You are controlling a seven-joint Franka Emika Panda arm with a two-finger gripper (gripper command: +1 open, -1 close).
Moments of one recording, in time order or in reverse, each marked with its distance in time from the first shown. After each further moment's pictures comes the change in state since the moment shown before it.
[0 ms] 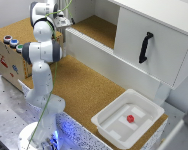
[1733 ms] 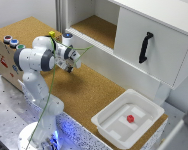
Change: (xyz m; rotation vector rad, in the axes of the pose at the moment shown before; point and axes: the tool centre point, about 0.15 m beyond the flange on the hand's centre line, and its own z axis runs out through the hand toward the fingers) arm -0.109 0.080 0.208 -0.011 0.135 0.855
